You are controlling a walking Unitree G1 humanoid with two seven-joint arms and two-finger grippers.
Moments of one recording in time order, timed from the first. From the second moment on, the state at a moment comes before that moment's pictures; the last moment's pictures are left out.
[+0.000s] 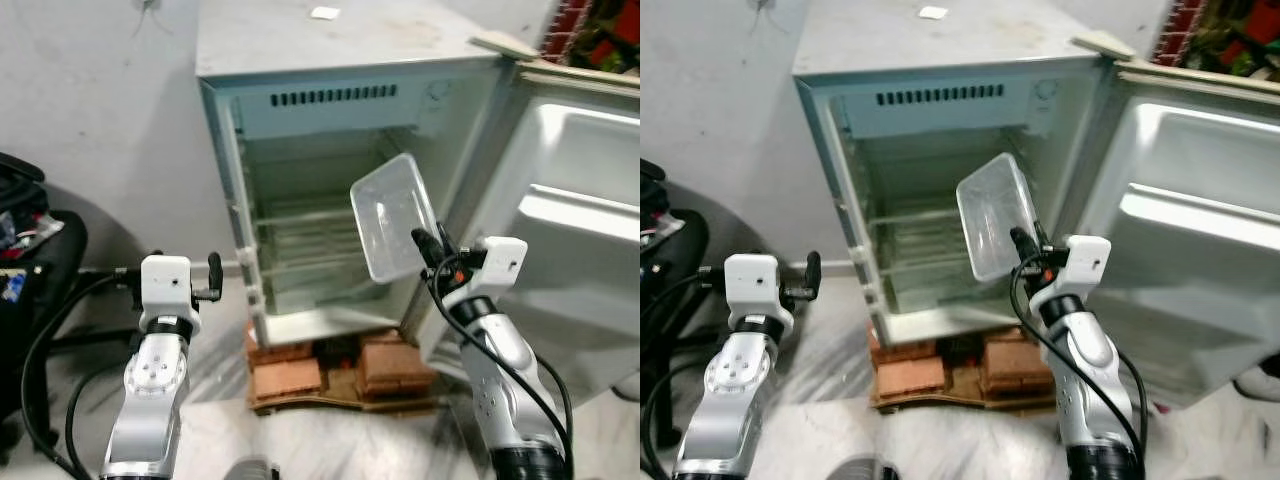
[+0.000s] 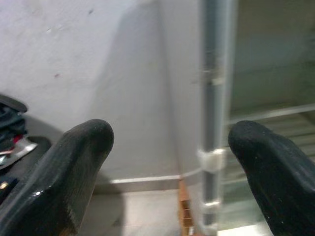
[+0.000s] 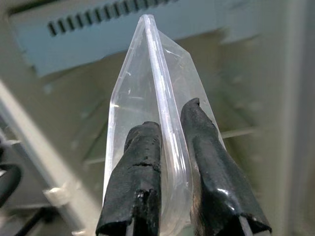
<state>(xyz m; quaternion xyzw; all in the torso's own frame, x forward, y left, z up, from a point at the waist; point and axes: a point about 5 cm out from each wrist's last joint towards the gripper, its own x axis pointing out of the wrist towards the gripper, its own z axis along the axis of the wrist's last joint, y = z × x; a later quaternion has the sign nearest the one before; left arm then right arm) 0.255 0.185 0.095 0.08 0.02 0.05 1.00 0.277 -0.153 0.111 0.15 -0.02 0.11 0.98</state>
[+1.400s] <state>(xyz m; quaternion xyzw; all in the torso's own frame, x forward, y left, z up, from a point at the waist) 0.248 0.188 0.090 0.08 0.04 0.06 0.99 0.273 -0.139 0.093 0.14 0.02 0.15 0.98</state>
